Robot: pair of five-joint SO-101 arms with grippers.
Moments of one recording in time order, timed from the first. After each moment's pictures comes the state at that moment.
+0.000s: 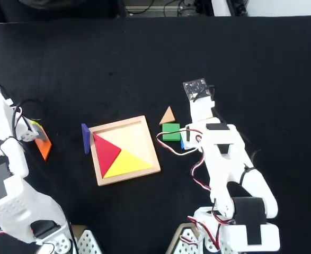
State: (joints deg) left arm -36.6 12.4 18.5 64.0 1.7; right arm -2.0 -11.3 53.8 35.6 12.8
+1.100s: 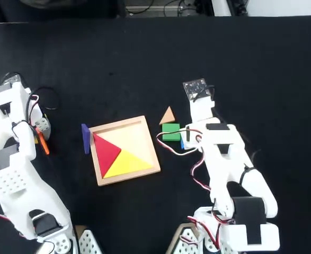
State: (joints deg) left arm -30.2 28.7 0.2 75.5 5.0; right arm -2.0 -11.3 53.8 35.6 12.8
